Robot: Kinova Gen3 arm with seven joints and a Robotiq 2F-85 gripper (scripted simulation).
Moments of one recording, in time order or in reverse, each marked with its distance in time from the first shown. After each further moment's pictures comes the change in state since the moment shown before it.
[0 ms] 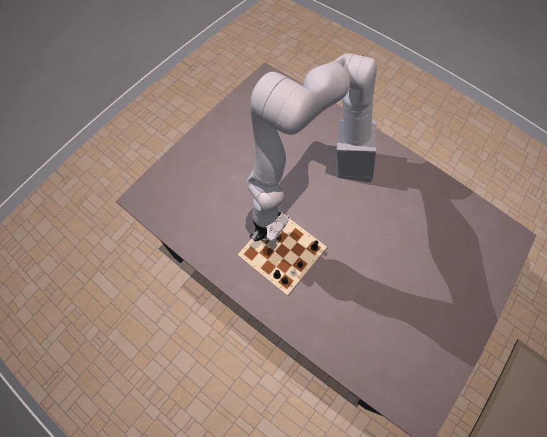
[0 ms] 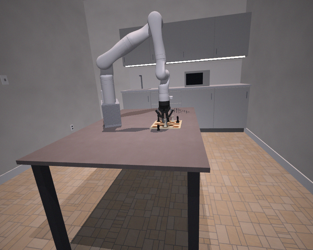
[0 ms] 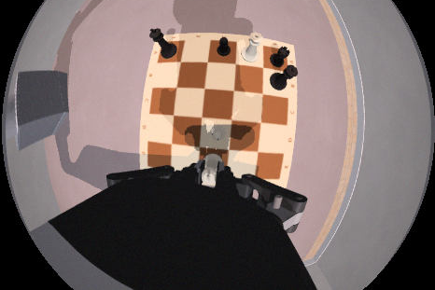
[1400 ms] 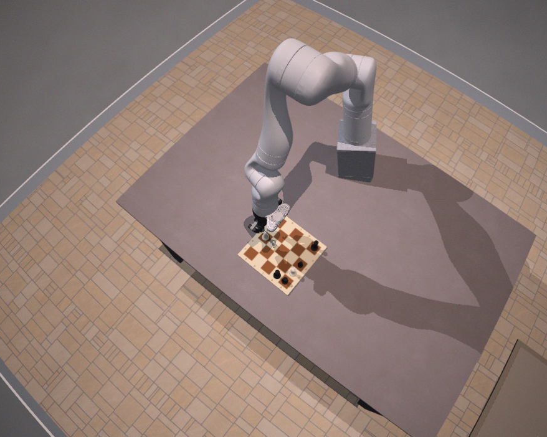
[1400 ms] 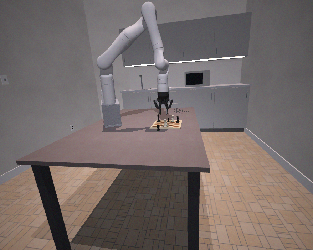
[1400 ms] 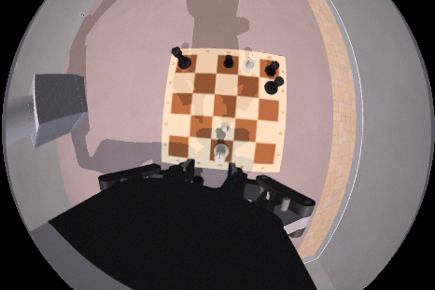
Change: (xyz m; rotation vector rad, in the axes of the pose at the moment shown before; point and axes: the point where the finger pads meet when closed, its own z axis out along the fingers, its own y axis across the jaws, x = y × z) arm -0.005 -0.007 -0.063 0.020 -0.005 0.008
